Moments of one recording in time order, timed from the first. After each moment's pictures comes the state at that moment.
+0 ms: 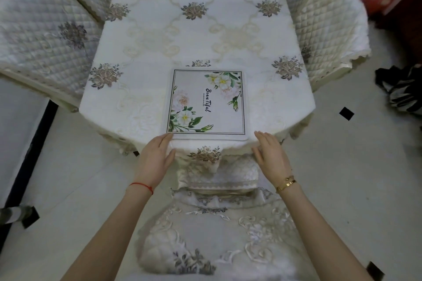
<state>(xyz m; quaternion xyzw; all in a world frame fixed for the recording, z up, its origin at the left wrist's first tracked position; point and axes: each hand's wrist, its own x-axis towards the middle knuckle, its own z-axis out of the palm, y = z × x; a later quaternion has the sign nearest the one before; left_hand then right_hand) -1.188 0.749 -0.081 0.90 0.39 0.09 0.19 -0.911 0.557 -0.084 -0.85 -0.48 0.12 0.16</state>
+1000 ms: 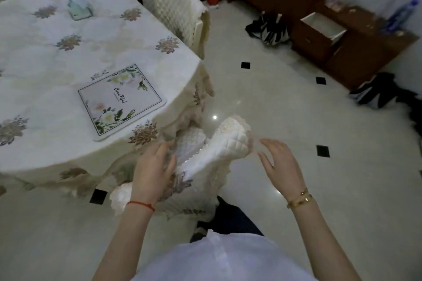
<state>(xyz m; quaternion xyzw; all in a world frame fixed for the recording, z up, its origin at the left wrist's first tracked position) -1.227 0.547 0.012 0.96 0.12 0.08 0.22 -1.126 0.238 -0.010 -0.94 -0.21 -0.05 0.26</state>
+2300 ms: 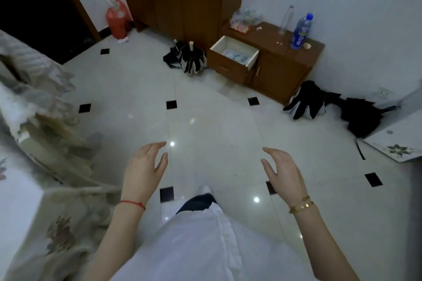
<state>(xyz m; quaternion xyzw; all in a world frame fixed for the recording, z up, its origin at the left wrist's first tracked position) -0.657 0.278 -0.004 0.97 -0.02 0.06 0.25 -0.678 -0.070 -0.029 -0.96 0.01 -0.05 0.27</state>
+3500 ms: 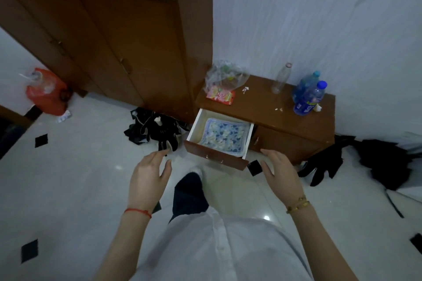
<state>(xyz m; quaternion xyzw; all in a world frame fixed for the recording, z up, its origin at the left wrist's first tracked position) 0.183 0.162 -0.023 0.95 -0.15 0.03 0.26 0.088 -0.159 -0.049 -0.95 0.12 -0.08 0.28</state>
